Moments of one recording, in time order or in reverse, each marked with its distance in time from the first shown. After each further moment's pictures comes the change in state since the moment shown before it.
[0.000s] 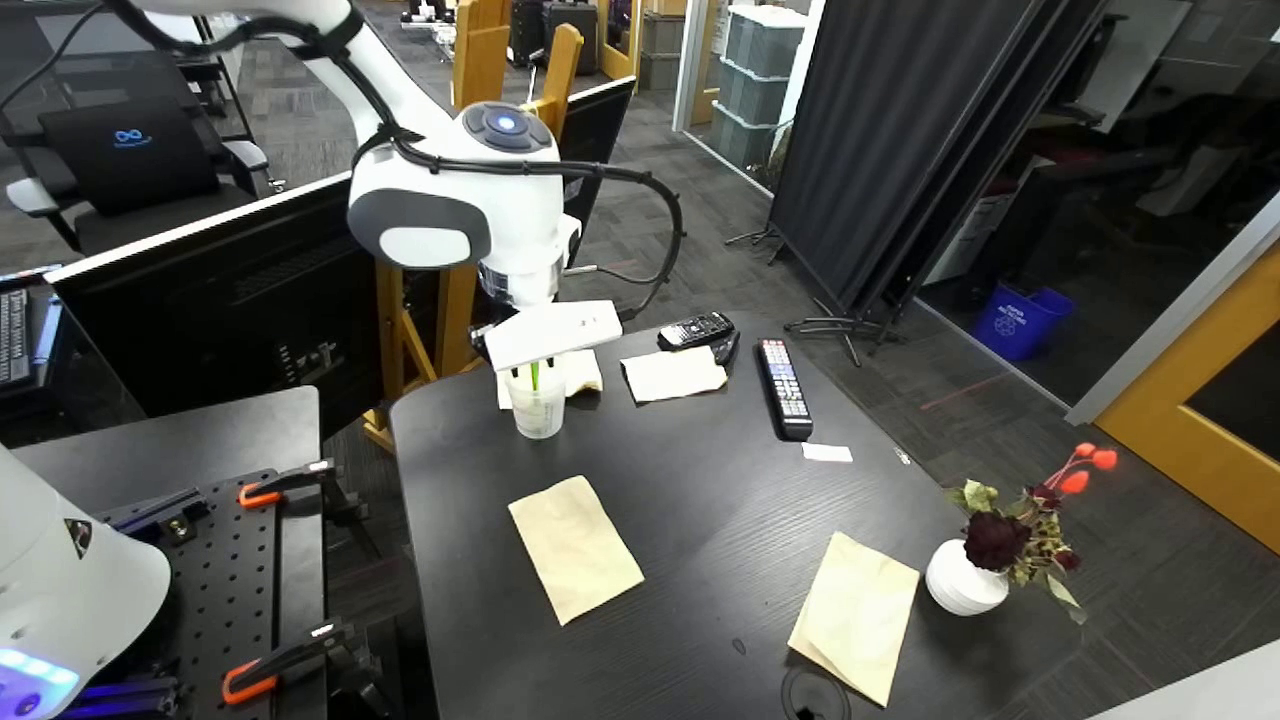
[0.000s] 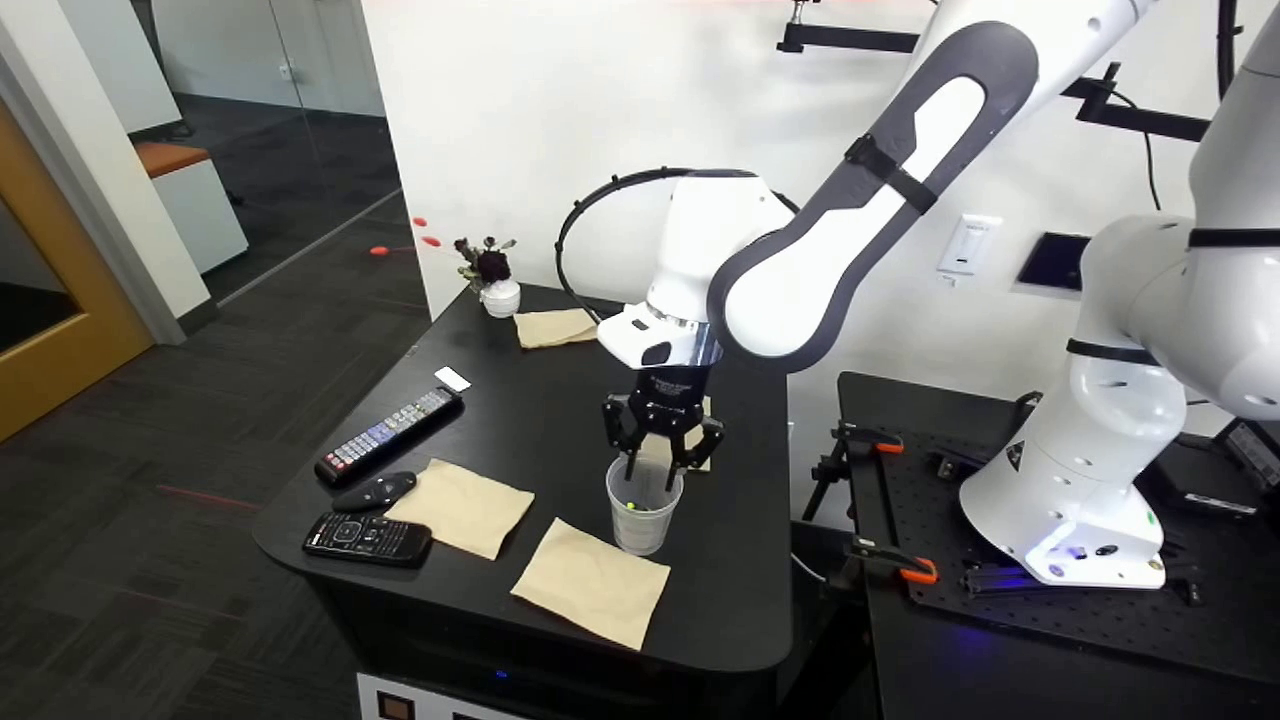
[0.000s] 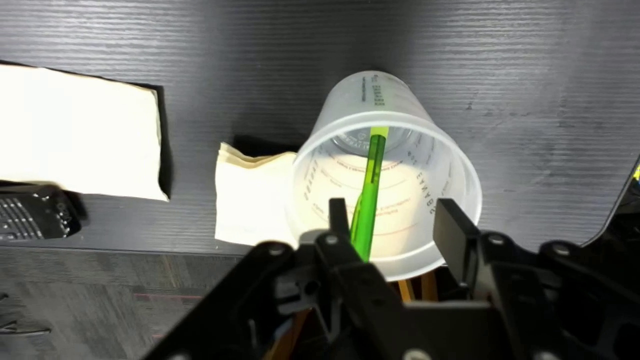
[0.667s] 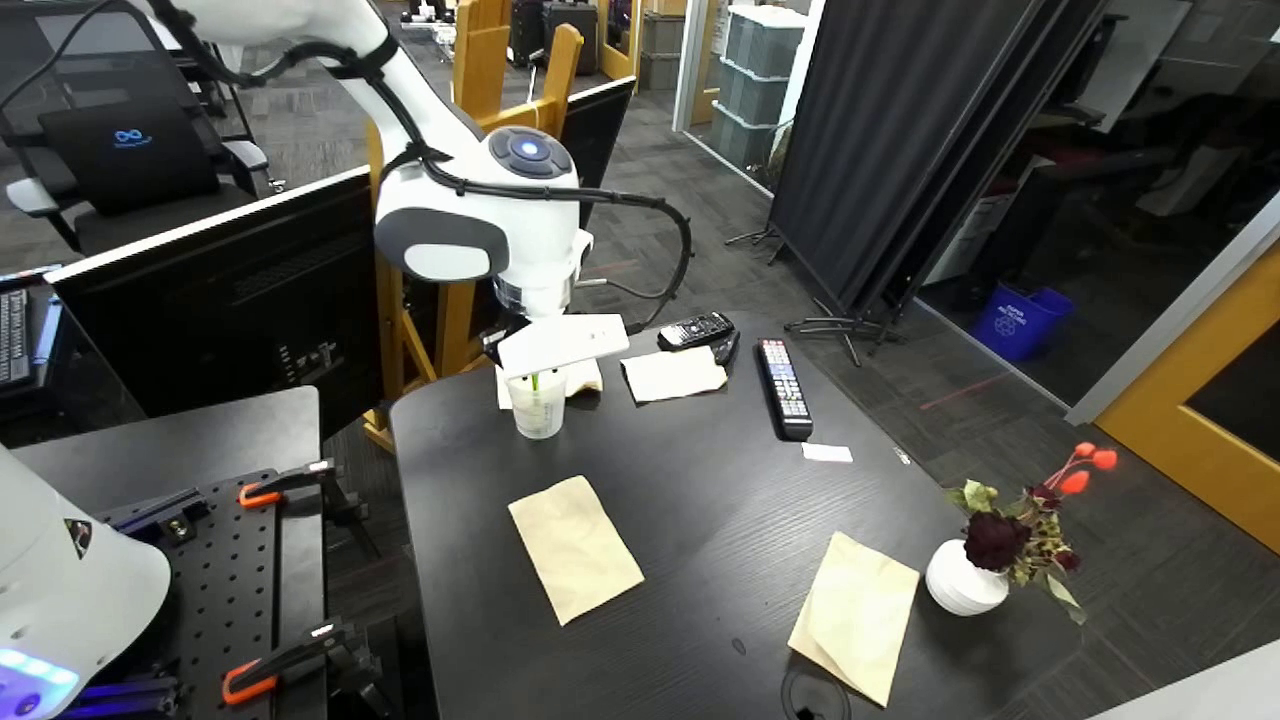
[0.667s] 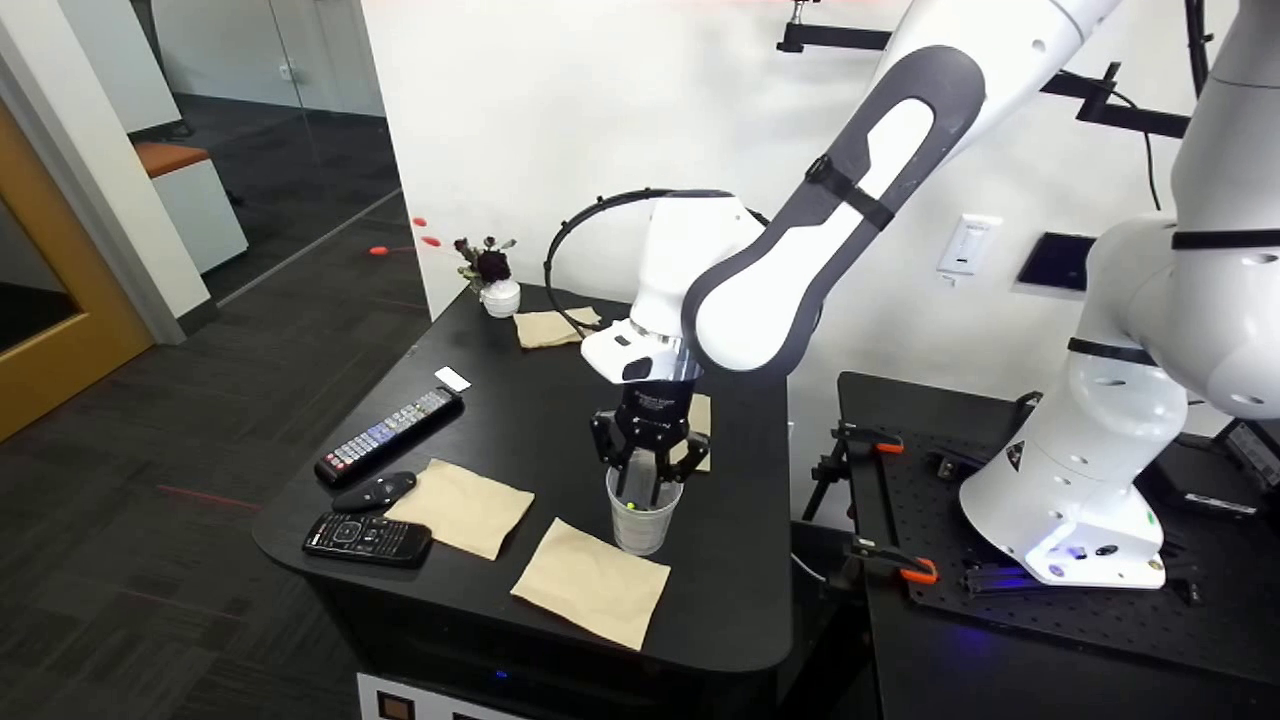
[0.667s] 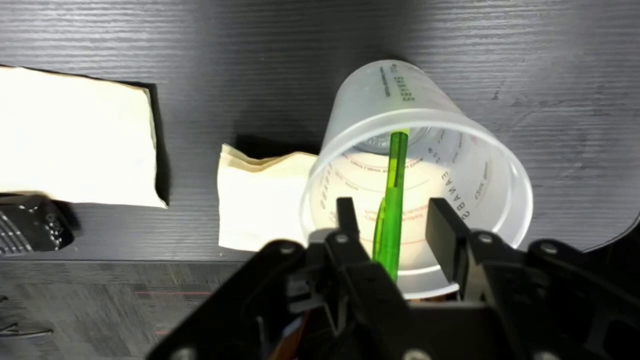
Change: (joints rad) arm -0.072 0.088 0.074 0.058 0.020 0.010 0.000
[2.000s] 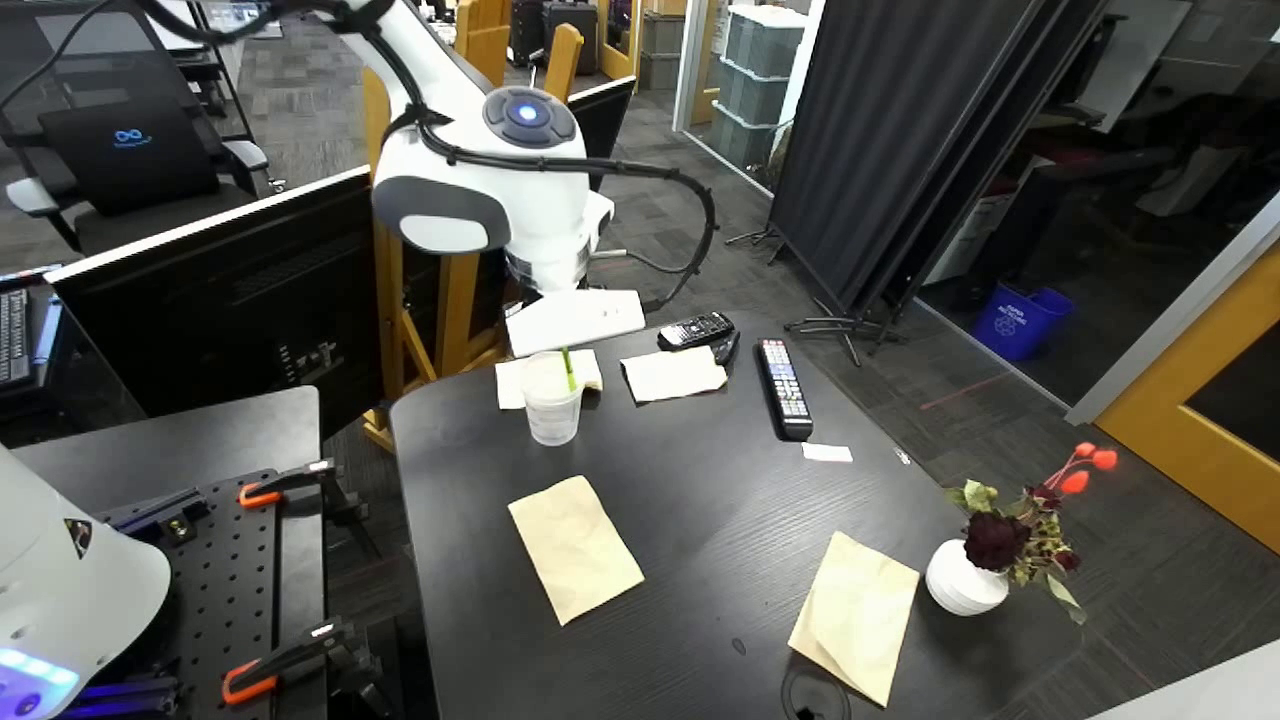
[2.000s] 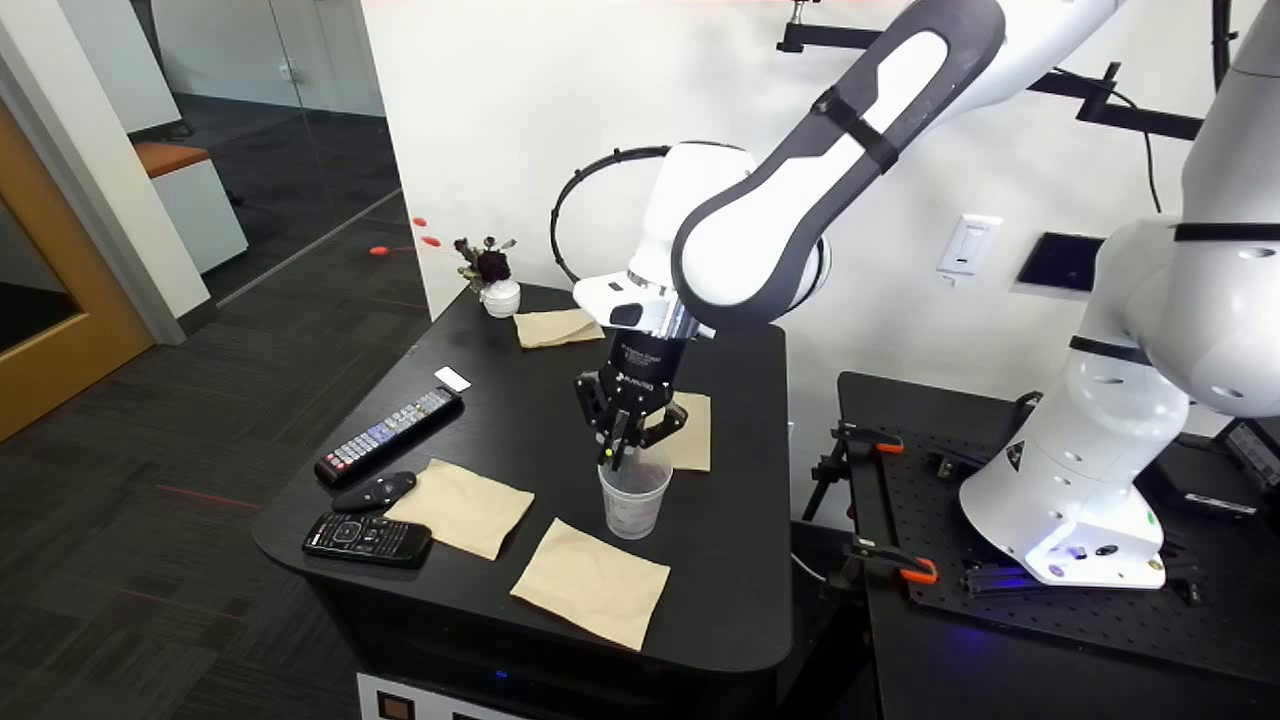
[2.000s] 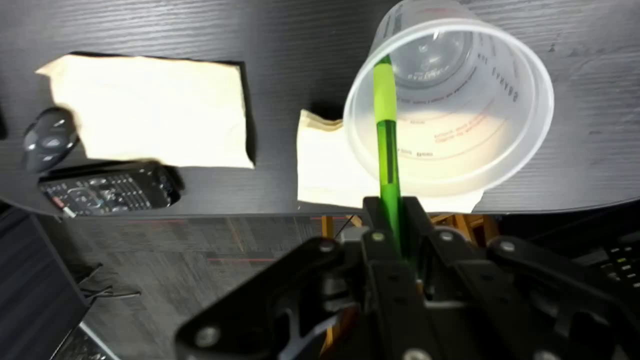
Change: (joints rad) arm -0.098 -0.078 0.083 0.016 0.141 0.009 -0.041
